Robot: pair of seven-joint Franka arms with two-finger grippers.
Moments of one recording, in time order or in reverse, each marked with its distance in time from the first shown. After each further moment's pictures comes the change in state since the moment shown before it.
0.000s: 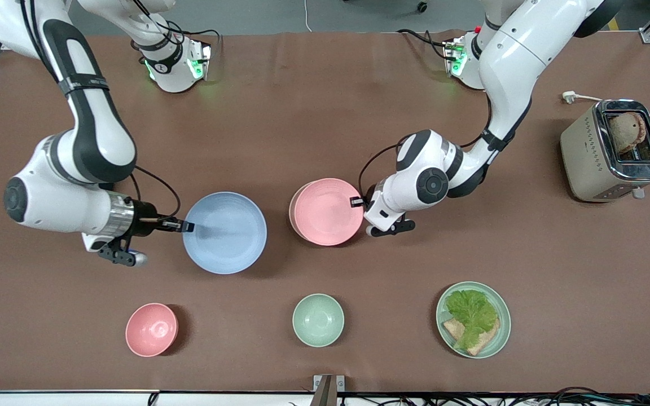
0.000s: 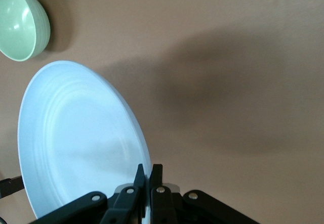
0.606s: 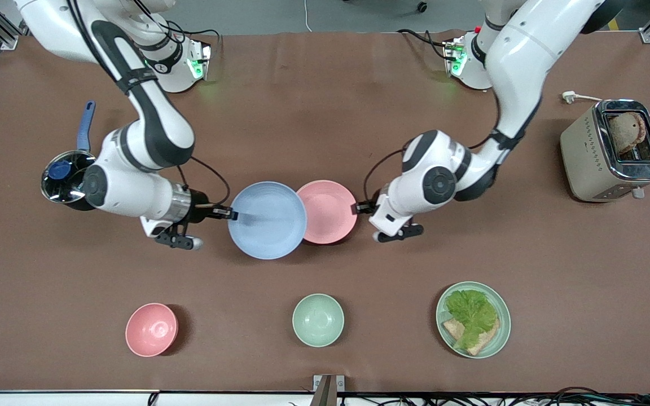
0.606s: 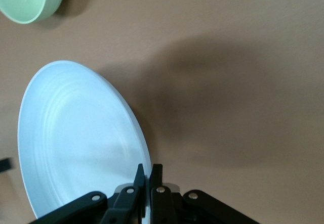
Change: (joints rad) left arm 0.077 -0.087 0.003 0.089 0.126 -0.183 -0.045; right arm 0.011 0.003 0.184 -0.126 0.000 0.219 0.125
